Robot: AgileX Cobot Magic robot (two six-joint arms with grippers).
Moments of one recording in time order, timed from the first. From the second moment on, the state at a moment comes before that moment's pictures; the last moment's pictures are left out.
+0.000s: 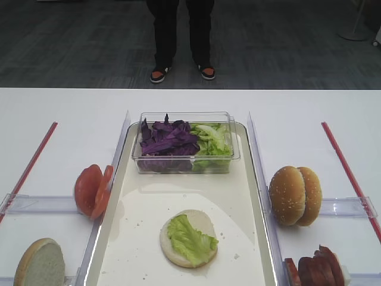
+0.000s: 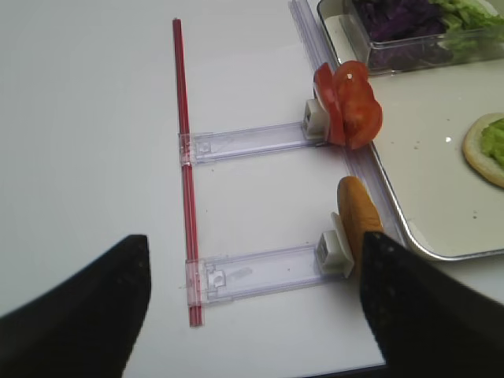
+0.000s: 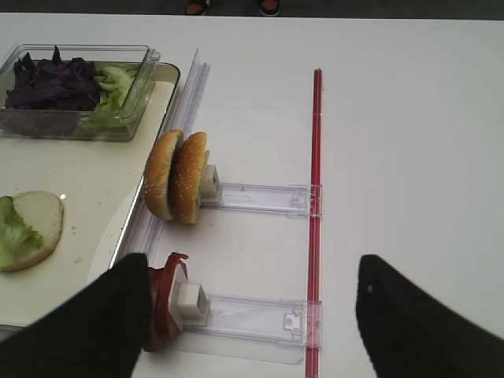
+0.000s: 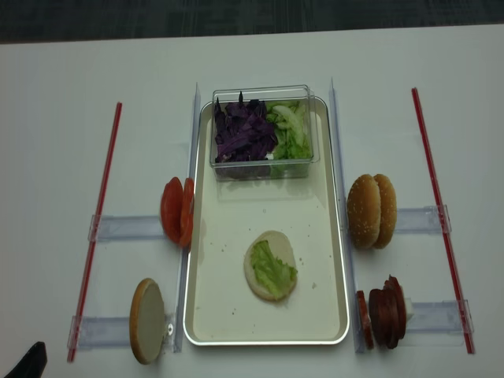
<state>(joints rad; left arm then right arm) -0.13 -0.02 -0.49 0.02 1.18 -0.02 -0.06 -0.02 -0.49 0.17 1.12 -0.10</state>
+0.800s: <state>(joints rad) -0.13 -0.02 -0.49 0.02 1.18 -0.02 -0.06 -0.02 -0.49 0.17 1.12 -0.09</state>
